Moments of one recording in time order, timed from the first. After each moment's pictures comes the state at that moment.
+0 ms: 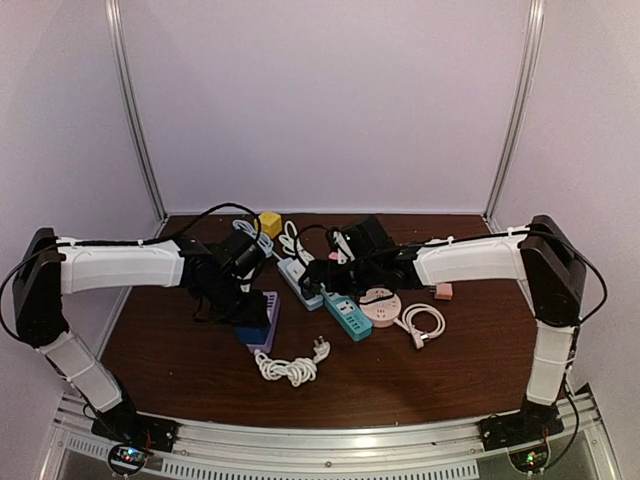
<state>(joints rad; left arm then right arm) -0.80 1.61 1.08 -0.70 -0.04 -0.65 0.84 1.90 1.29 -0.08 -0.11 0.64</state>
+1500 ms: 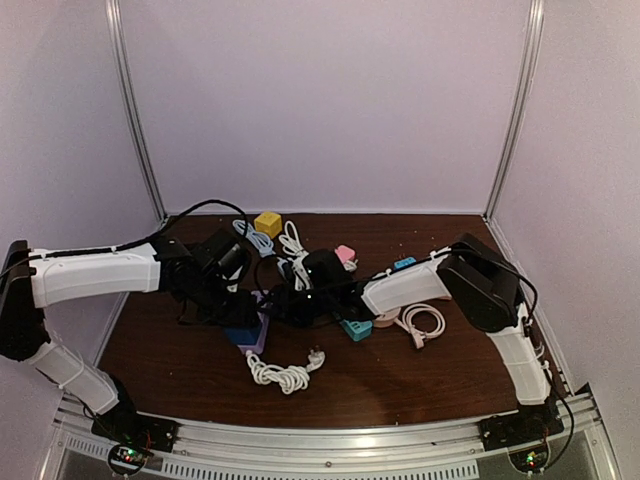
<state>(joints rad) -0.81 1.46 1.02 -0.74 -0.07 -0.67 0.93 2.30 1.50 0.31 -0.42 1.03</state>
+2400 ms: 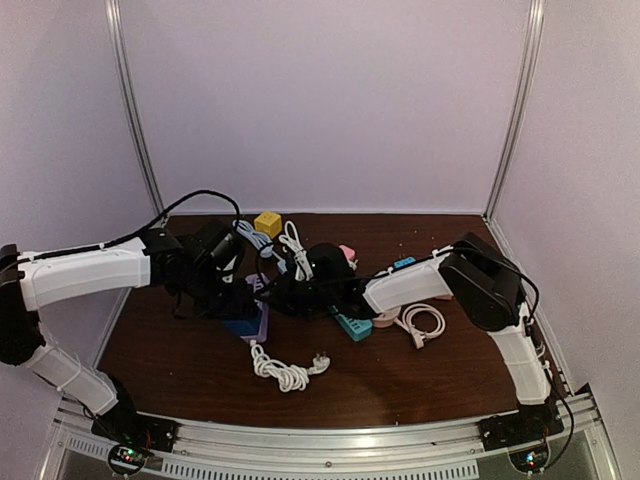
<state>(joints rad) -0.80 1.42 1.05 -0.76 -0.05 -0.72 0.92 2.30 1.49 0.46 -0.42 1.14</state>
